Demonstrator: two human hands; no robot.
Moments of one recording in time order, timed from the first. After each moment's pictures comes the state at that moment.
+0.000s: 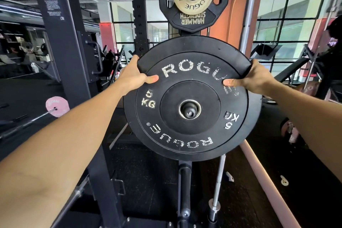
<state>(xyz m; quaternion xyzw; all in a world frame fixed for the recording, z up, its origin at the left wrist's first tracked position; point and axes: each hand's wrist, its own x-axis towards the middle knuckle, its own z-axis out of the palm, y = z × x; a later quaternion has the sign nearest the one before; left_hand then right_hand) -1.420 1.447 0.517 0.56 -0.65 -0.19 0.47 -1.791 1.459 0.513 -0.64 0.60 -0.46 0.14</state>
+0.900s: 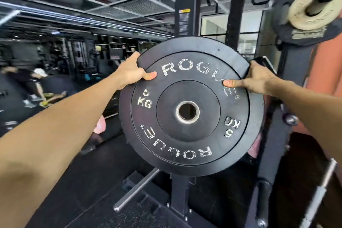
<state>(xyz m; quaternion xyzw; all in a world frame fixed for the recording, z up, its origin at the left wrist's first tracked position) -1.171 1.725 0.554 0.69 -0.51 -0.08 0.51 -1.509 1.579 0.551 -0.81 0.44 -0.35 0.16</state>
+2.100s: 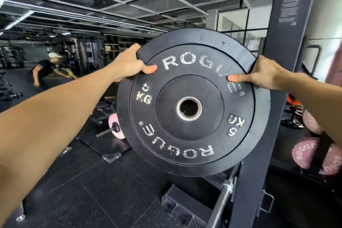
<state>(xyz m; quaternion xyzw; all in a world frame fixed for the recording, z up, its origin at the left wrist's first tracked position) -0.702 1.748 0.553 0.70 -0.53 -0.06 0.48 -1.052 1.585 0.538 -0.85 0.39 -0.33 0.14</state>
